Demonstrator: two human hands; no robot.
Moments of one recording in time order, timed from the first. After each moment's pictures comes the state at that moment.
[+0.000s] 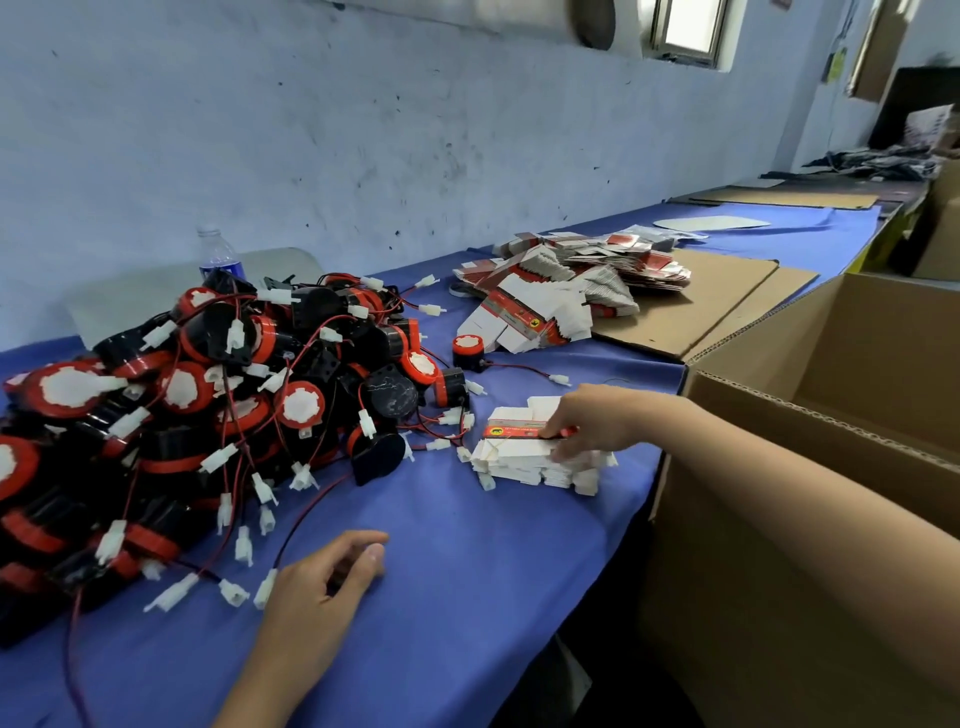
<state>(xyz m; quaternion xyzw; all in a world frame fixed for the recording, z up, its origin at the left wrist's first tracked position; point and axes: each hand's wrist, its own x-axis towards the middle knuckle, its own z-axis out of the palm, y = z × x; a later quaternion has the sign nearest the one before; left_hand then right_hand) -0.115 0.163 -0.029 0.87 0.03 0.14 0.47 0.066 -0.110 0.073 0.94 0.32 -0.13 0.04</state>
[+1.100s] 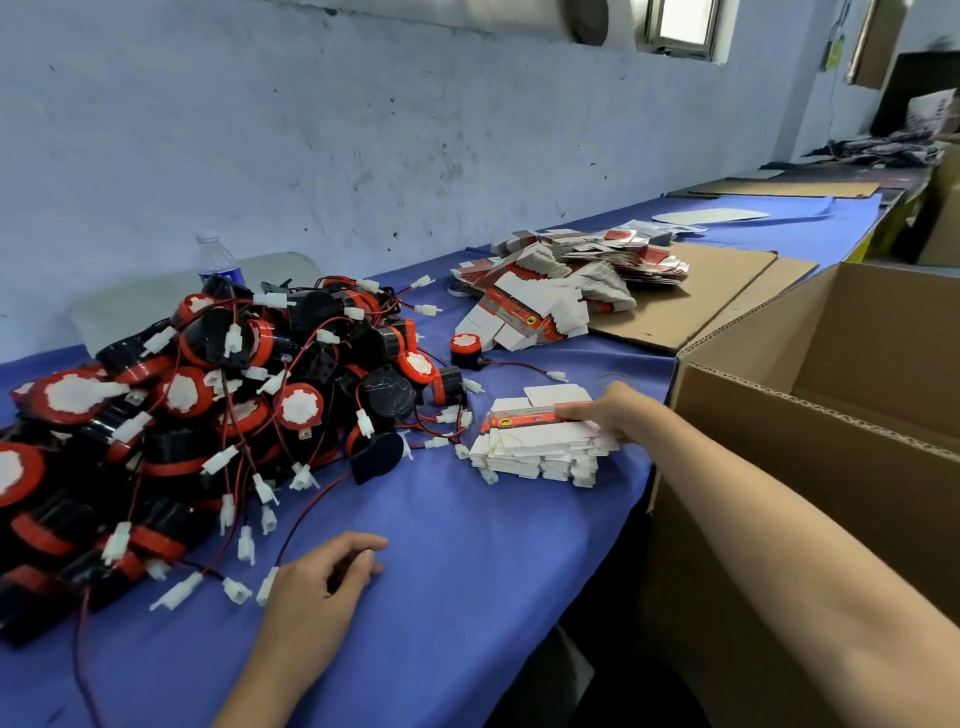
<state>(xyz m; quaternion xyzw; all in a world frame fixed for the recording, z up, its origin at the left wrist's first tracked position) -0.115 0.164 -0.031 0.89 0.04 0.15 0.43 0.097 -0.128 0.034 0.93 -0.13 -0.13 -0.31</state>
